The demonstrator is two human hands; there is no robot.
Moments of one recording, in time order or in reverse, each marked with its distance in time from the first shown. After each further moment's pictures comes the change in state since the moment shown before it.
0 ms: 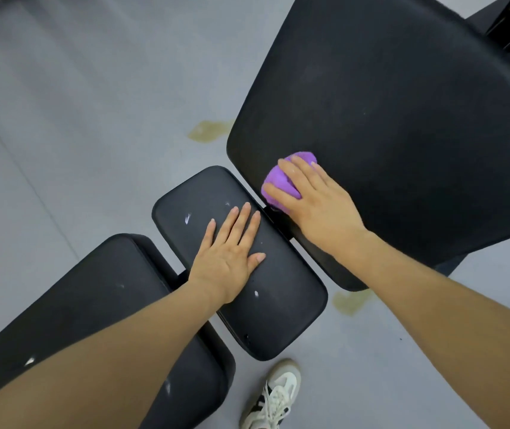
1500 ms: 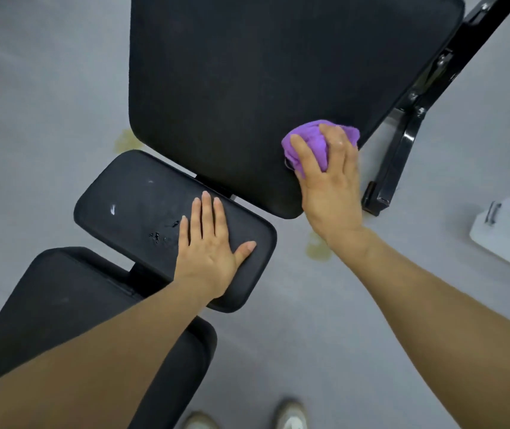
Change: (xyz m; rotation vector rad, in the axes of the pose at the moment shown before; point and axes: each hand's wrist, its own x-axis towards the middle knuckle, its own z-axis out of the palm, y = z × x) left_hand -0.026 0.058 0.029 0.128 0.024 0.047; right_hand -0.130 -0.014 0.023 0.071 0.411 0.759
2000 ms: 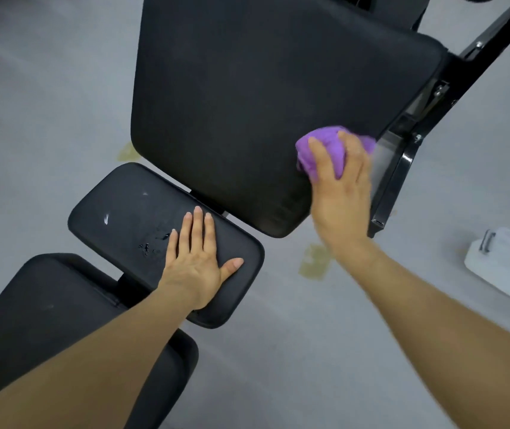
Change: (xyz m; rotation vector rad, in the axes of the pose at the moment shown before) left_hand 0.004 0.001 -0.009 -0.006 -0.163 -0.034; right_hand 0.014 0.022 -0.016 0.061 0.035 0.060
